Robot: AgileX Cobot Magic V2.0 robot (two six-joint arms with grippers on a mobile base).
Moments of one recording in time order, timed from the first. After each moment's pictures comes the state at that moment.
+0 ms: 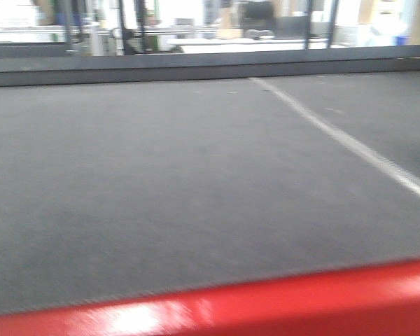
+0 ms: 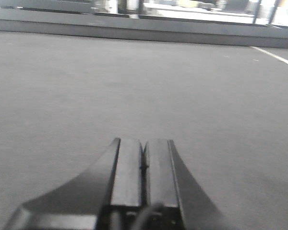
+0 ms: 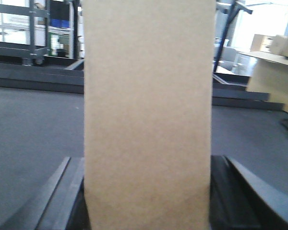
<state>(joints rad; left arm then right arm) -0.02 -0.01 0.03 -0.09 0.11 0.02 0.05 0.18 -0.40 0.10 0.23 -0.13</state>
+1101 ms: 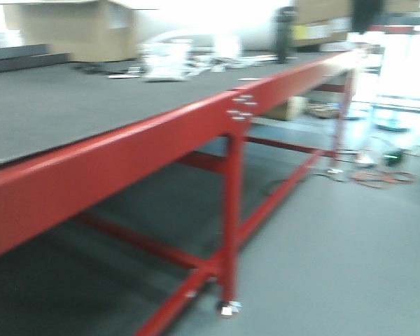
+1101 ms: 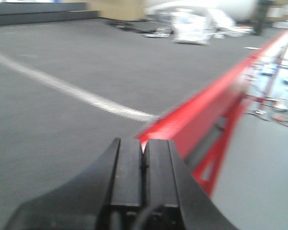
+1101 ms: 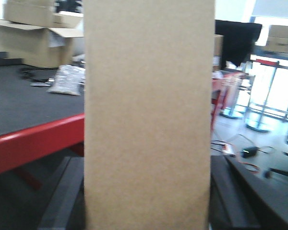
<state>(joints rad) -0.02 -0.01 0.03 -0.09 0.11 0.02 0.05 0.18 -0.40 0.10 0.23 -0.13</state>
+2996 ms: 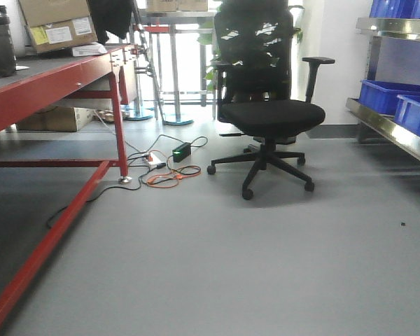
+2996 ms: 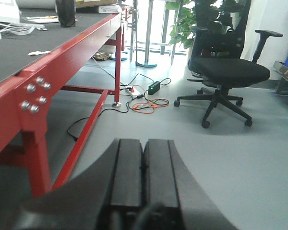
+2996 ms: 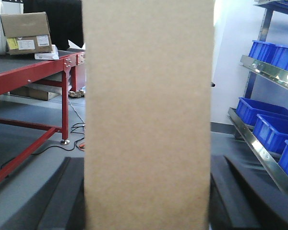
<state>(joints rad) -0.02 -0.01 0.03 -0.09 0.11 0.02 0.05 0.18 -0.40 0.10 0.23 -0.13</state>
